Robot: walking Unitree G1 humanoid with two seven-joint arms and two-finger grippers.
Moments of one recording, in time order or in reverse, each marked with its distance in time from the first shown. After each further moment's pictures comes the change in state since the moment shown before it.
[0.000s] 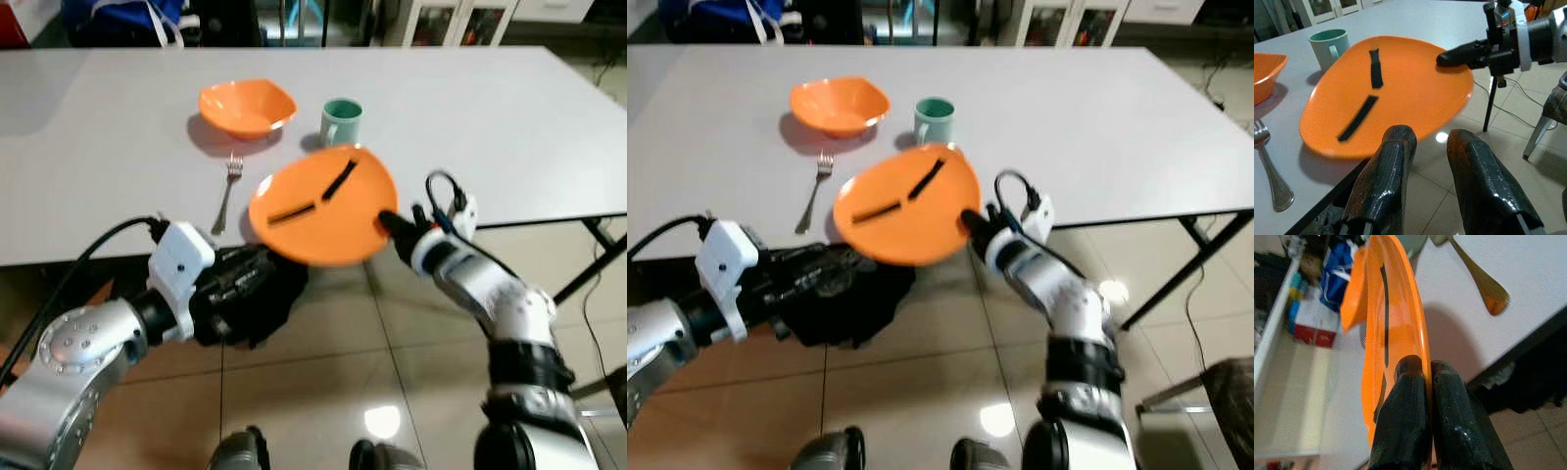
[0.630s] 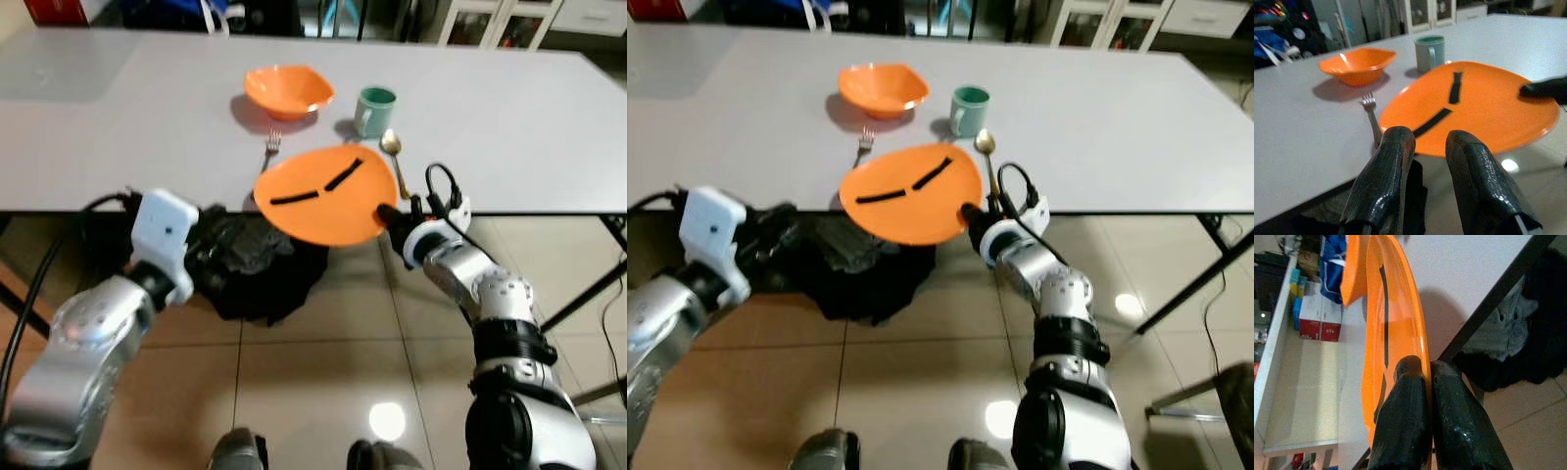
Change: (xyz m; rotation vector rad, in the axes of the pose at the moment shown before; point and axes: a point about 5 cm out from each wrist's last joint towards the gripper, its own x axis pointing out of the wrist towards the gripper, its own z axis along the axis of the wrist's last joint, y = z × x) left arm 0.014 0.026 0.008 -0.019 -0.063 0.346; right arm 0.017 -0.005 0.003 0.105 -0.037 -0.039
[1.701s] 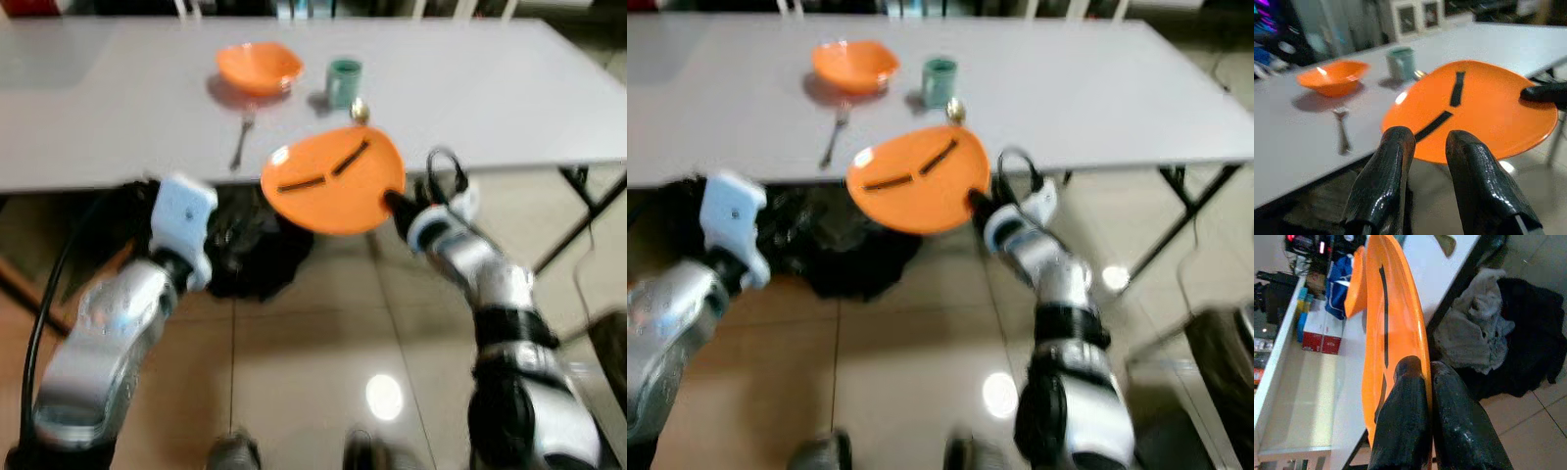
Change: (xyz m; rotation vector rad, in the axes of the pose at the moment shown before) left arm 0.016 -0.006 0.012 0.022 -0.049 0.006; right arm 0.003 0.011 0.016 -0.070 -0.071 0.038
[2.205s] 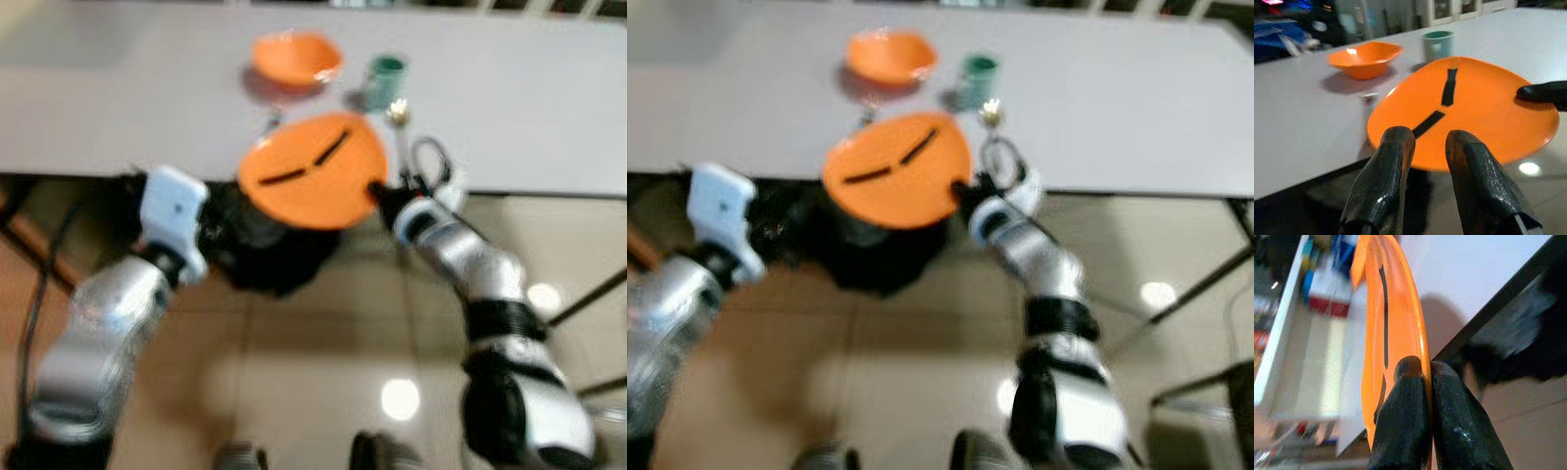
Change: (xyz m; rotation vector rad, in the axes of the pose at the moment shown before) left arm 0.000 -0.002 -0.005 -0.029 0.008 -0.005; right arm 0.003 0.007 -0.004 -0.006 0.027 0.036
